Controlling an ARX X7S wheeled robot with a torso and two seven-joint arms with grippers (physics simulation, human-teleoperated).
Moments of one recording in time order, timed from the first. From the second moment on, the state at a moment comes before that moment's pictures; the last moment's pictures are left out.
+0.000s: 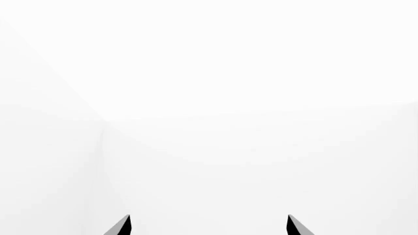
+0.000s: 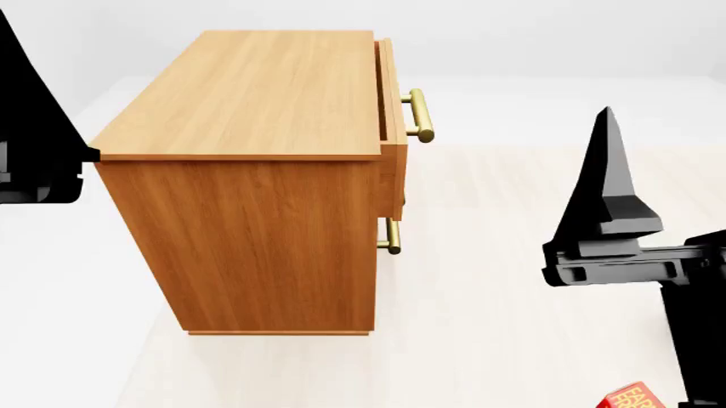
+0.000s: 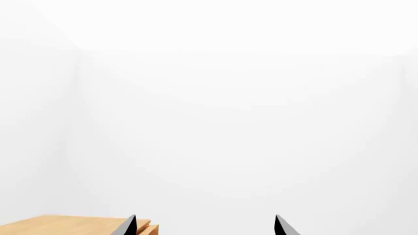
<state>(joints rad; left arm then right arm) -0.82 -1.31 0.63 0.93 -0.85 0.09 -1.07 0.94 1.32 -1.12 -0.92 0.81 -0.21 1.15</state>
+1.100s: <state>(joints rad) -0.83 -1.28 0.62 0.90 -0.86 0.07 -1.05 1.12 0.94 -1.19 -0.19 1.41 0.07 0.46</state>
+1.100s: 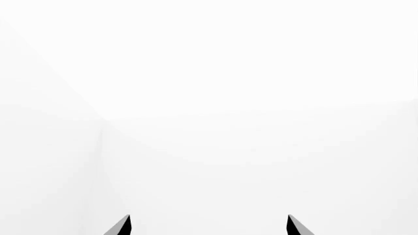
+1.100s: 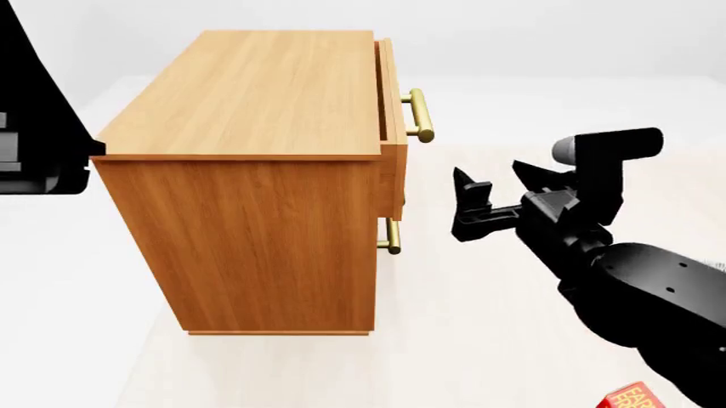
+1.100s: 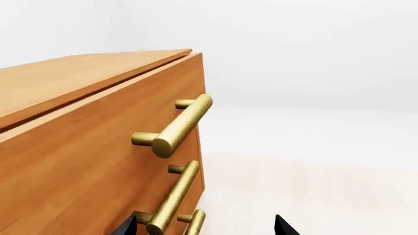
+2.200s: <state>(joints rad) -0.82 -1.27 0.61 0.89 -0.86 0.06 -1.04 1.27 0.66 -1.25 0.12 1.38 0.21 0.15</state>
